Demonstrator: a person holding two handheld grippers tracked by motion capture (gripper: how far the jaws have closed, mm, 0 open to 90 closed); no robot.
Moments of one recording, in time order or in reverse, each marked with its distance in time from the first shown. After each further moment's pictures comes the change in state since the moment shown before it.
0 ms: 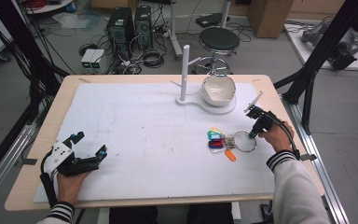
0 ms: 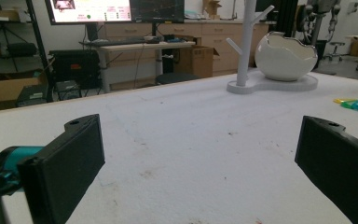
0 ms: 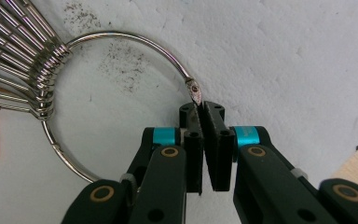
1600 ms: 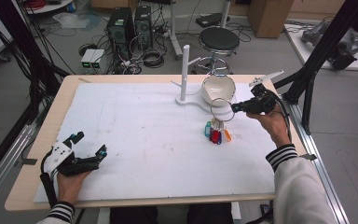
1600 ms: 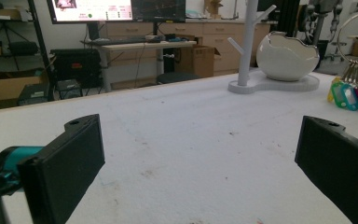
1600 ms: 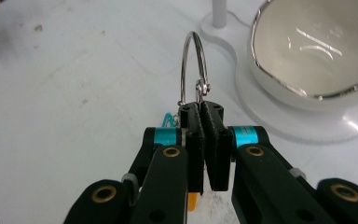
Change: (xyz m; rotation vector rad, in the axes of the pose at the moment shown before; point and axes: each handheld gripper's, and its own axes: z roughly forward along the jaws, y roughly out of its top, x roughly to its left) left arm 0.000 0.000 0.000 0.003 0.005 -0.004; right arm 0.032 0.017 -0.088 -0.661 0.265 -0.120
